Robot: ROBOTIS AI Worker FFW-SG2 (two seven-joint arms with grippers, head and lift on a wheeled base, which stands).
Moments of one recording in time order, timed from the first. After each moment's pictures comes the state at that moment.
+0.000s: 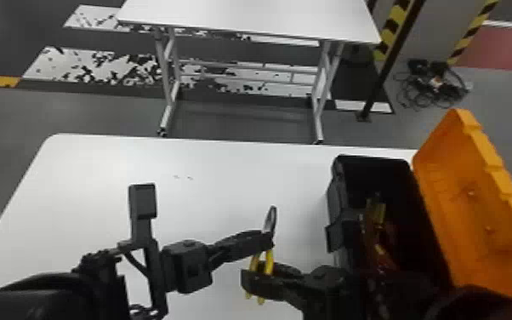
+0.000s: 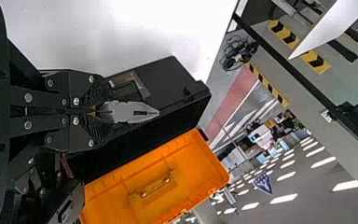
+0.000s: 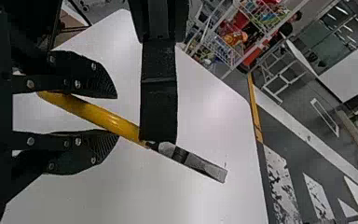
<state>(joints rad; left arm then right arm) 0.35 0.01 -0.03 -2.11 0.45 1.10 -0.62 0.46 -0.28 0.12 -2.25 -0.50 1.01 0.46</state>
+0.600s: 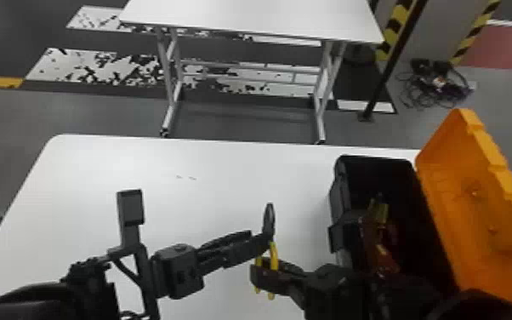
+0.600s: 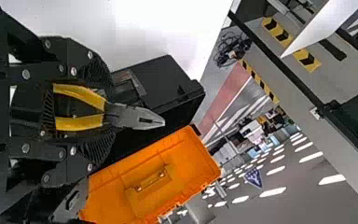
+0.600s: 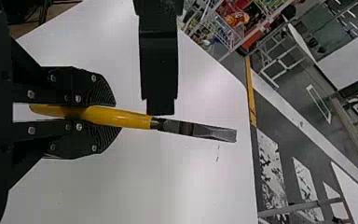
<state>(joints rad) 0.38 0.01 0.02 -2.12 0.47 1.07 -0.68 0.48 -0.28 0.15 -2.26 -0.42 0.97 0.39</state>
